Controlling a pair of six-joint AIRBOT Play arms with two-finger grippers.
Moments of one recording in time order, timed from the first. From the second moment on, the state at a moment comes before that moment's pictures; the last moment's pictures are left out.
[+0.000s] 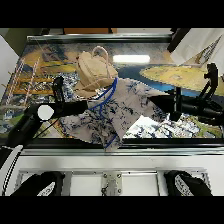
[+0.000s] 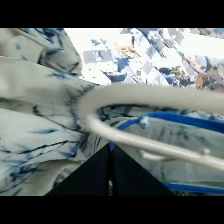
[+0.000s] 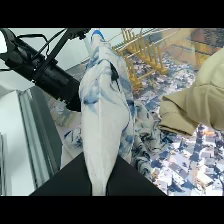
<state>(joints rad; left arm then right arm) -0.28 -1.01 0.84 1.19 -0.78 -1.80 -0.22 -0.91 0.83 -0.07 1.41 0.22</state>
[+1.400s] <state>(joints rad) -0.54 -0.83 1.41 1.58 -1.20 -1.78 -0.20 -0.84 0.67 0.05 1.42 0.14</state>
